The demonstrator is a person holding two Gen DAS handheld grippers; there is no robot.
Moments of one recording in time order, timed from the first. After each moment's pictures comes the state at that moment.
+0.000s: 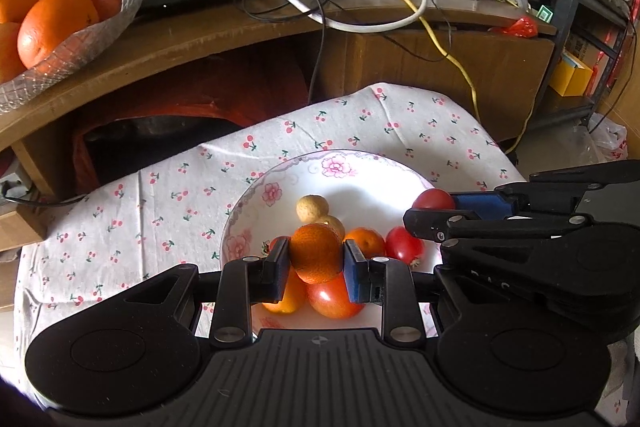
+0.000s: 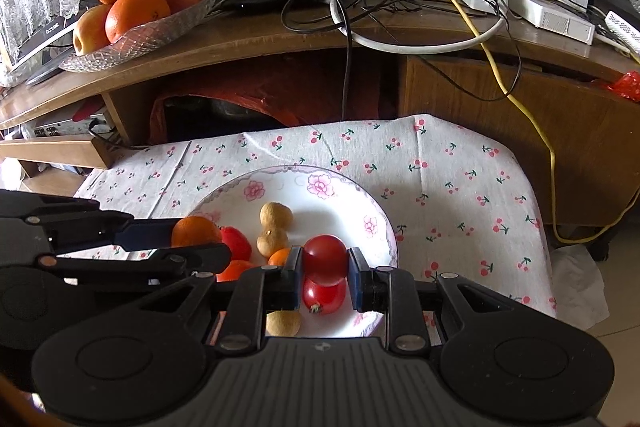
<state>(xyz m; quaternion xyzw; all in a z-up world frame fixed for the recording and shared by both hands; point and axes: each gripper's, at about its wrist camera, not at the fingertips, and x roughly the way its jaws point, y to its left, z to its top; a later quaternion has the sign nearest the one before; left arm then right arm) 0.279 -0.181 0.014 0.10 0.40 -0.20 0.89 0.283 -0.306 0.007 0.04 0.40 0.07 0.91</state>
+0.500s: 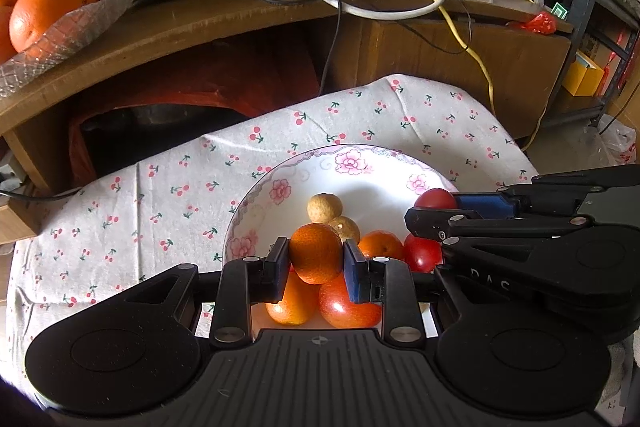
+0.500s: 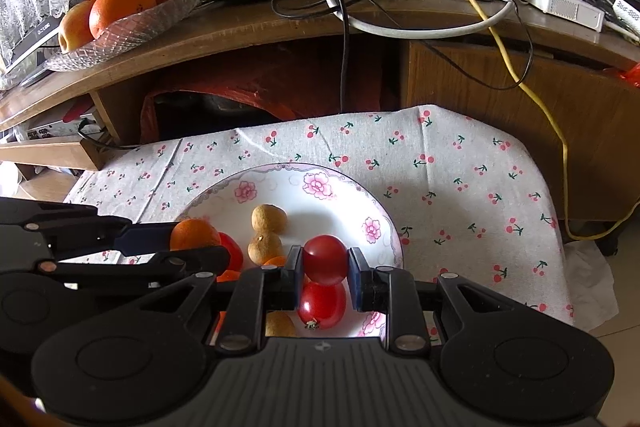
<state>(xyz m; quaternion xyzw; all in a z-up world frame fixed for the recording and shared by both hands) 0.296 -0.180 0.001 0.09 0.41 -0.19 0.89 0.303 -0.307 -0.007 0.05 0.41 0.08 0.91</state>
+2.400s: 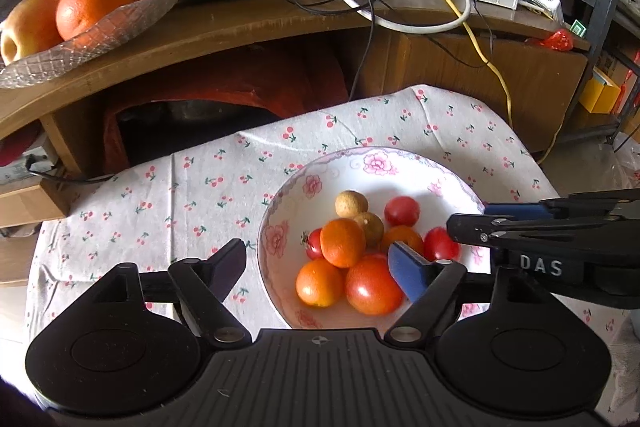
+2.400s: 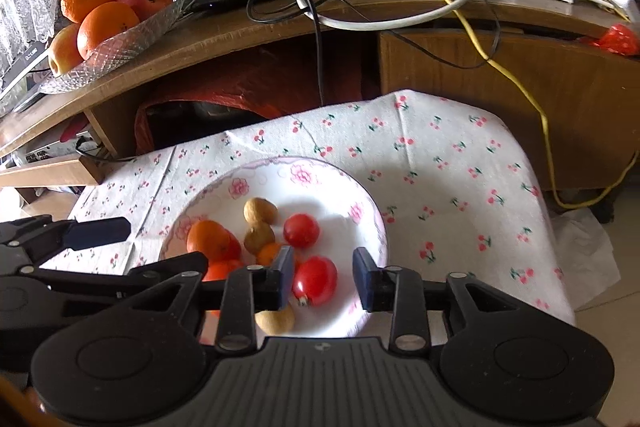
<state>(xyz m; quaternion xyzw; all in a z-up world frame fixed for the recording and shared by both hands) 0.279 -0.166 0.010 0.08 0.41 -0.15 0.90 0.283 -0.320 0.000 0.09 0.42 0.05 0.90</state>
